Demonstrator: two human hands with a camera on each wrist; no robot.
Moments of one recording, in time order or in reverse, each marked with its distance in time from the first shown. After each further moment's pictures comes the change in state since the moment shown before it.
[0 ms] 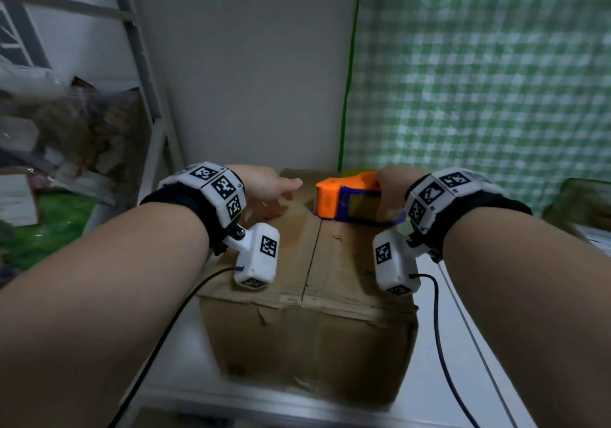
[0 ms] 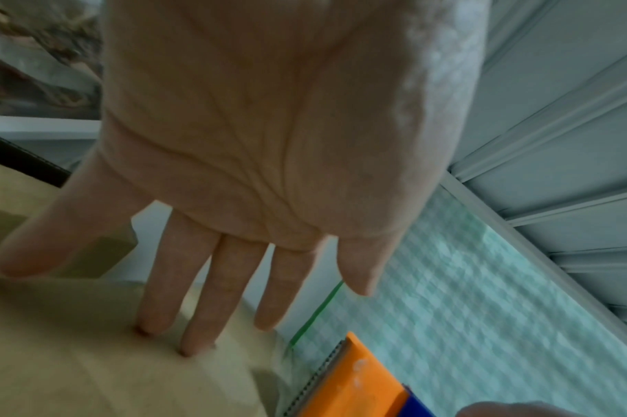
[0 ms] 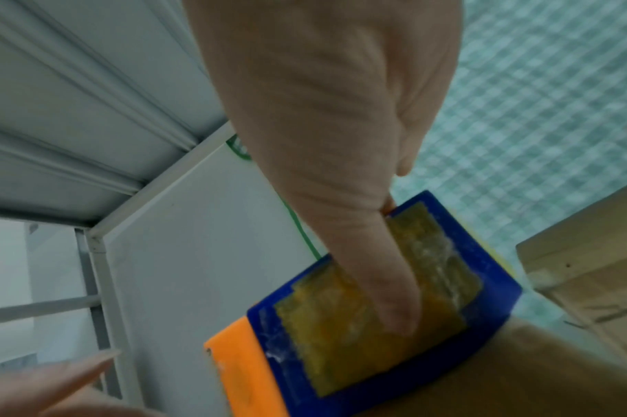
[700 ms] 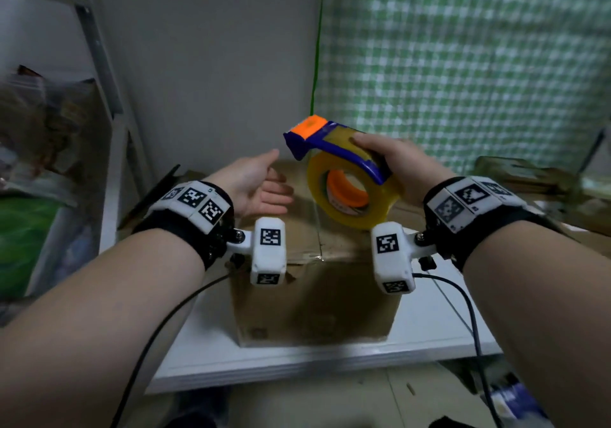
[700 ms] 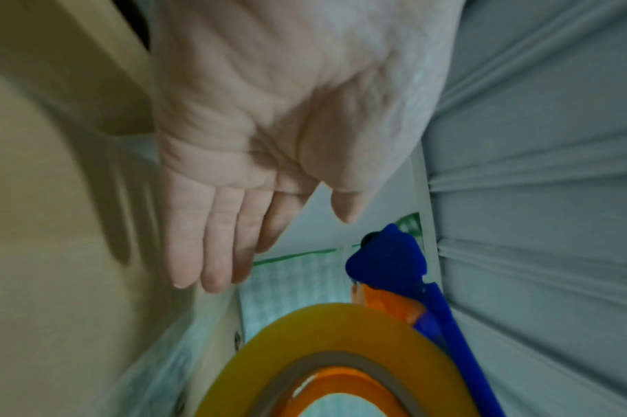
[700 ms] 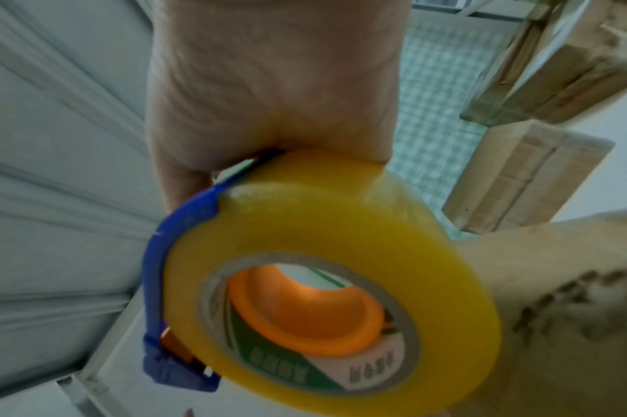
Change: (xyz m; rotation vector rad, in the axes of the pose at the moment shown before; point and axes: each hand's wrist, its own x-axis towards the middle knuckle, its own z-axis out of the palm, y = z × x) left_hand -0.016 -0.051 0.006 -0.906 -0.252 0.237; right_hand -0.110 -0.031 -0.010 1.329 0.216 0.054
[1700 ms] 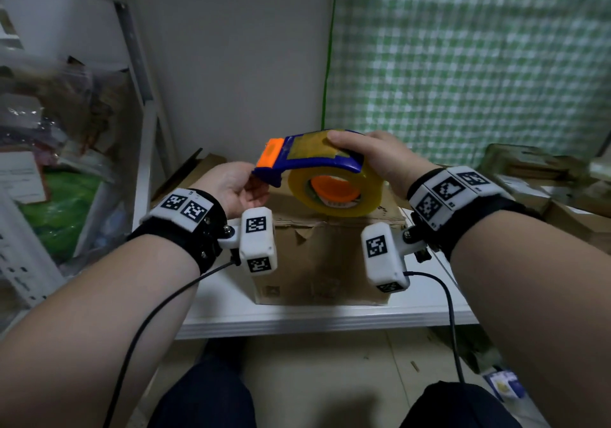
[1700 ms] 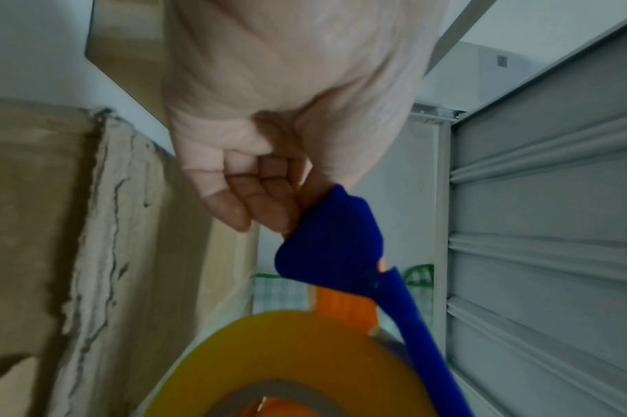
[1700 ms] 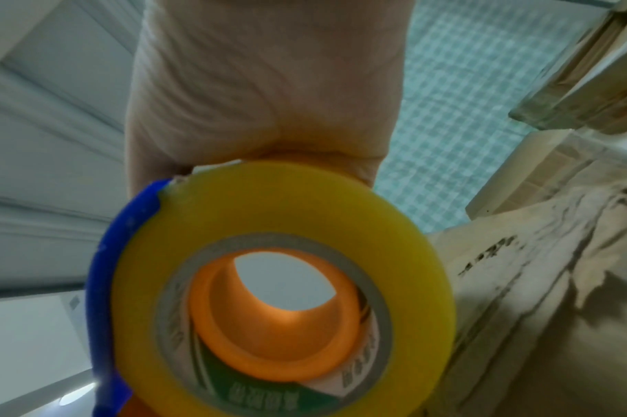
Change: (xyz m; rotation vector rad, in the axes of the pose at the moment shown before) left_hand -0.059 -0.039 -0.017 -0.197 0.269 0.000; right_hand -0.070 -0.008 0.036 -0.190 -0.118 -0.107
